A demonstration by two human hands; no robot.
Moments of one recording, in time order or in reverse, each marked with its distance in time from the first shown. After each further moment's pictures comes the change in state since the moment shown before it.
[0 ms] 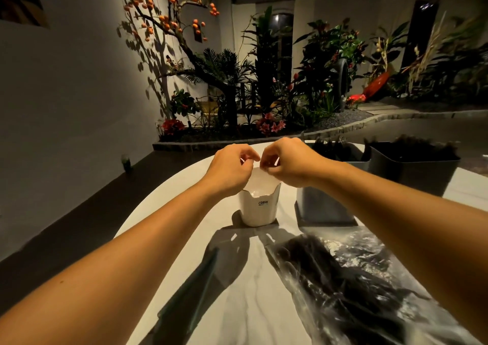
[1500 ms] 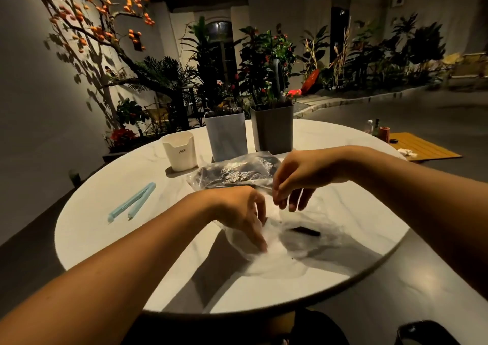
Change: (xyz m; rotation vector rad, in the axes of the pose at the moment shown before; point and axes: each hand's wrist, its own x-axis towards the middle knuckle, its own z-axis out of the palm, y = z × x) left_hand -0.246 0.172 0.085 0.349 -0.891 0.186; right_hand -0.347 0.011 -0.086 0.366 -0.498 0.357
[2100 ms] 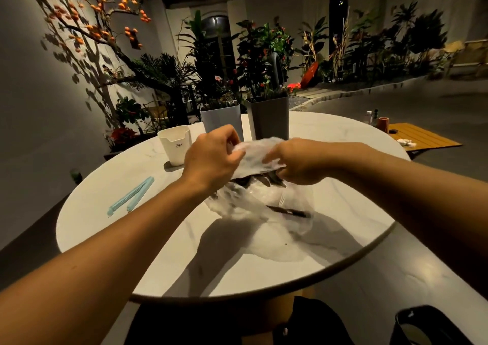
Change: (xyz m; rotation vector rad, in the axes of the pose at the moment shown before) left_hand -0.007 -0.004 -0.013 -0.055 1.058 0.090; right_hand 0.005 0.004 0.017 -0.568 0.370 -0.016
